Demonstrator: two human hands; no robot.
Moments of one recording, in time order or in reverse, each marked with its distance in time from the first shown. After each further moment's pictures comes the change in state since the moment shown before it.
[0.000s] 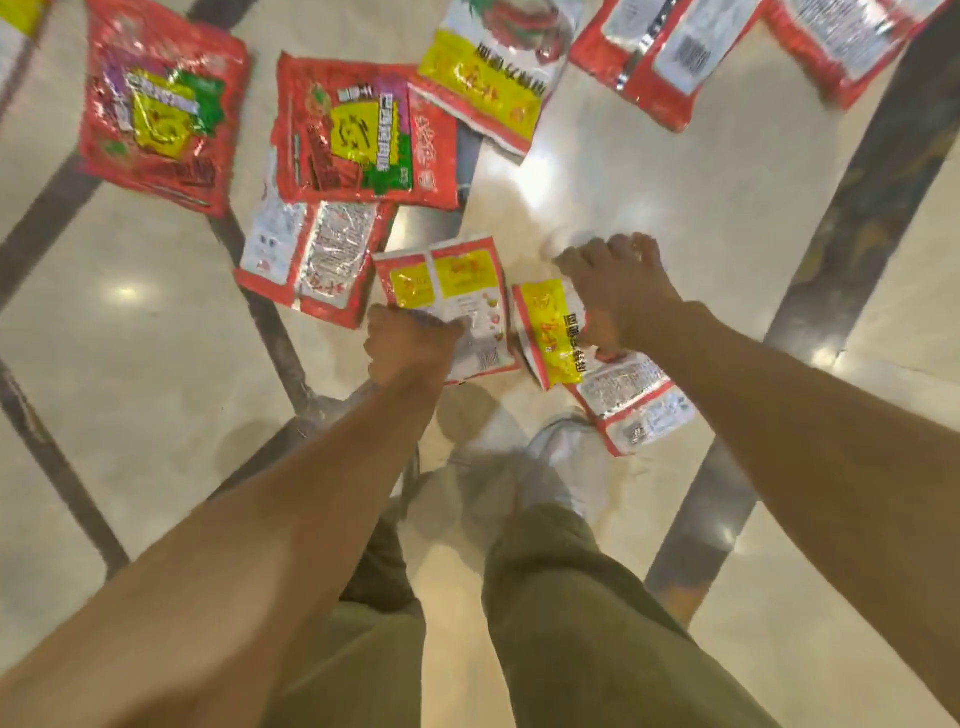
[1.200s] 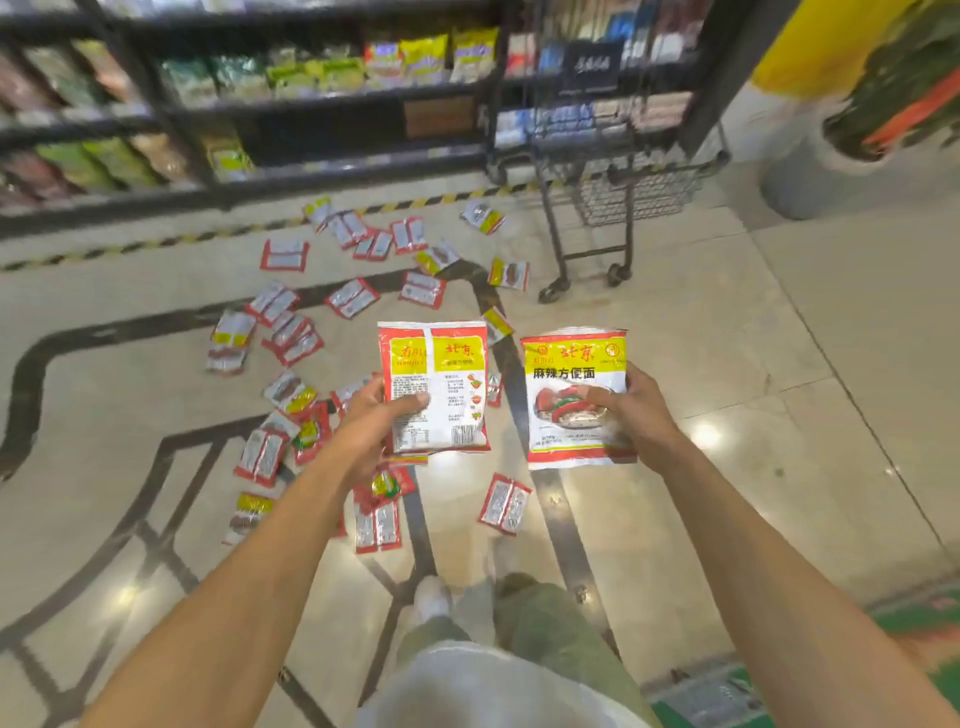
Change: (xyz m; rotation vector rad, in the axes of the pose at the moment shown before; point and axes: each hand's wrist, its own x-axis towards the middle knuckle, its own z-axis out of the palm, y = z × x) left_hand -0.649 0.326 -0.560 -0.209 -0.840 0.690; right_hand -0.779 0.012 -0.508 1.942 0.947 0.583
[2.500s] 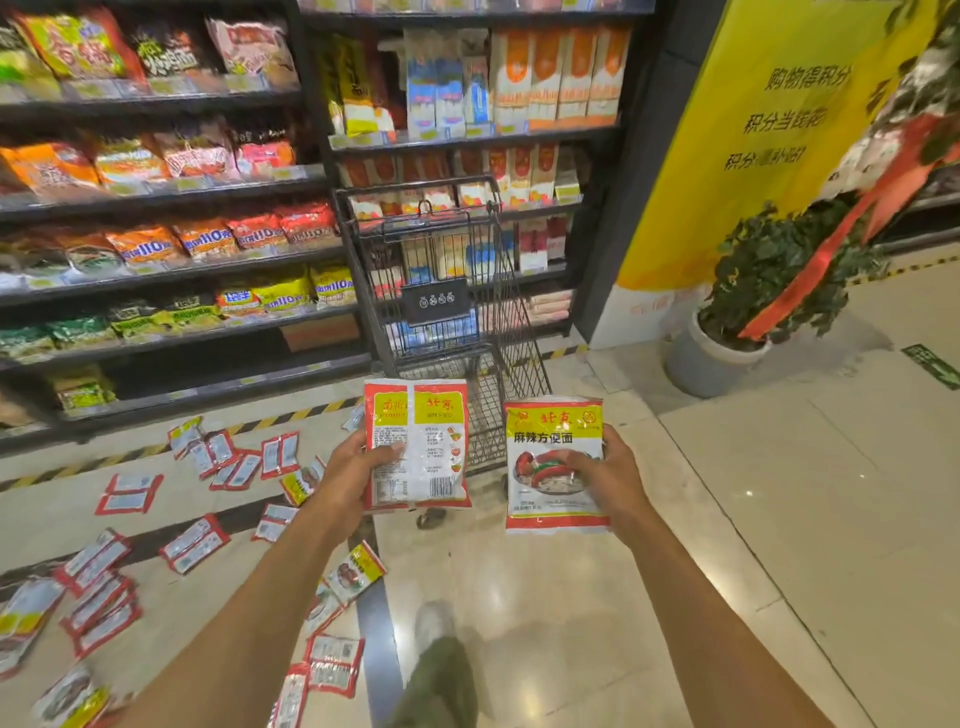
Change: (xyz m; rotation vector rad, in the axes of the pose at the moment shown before) left_hand 0.377 0.288 0.508 -0.047 0.033 0.115; right_hand 0.448 -0.205 -0.447 0.112 0.160 -0.170
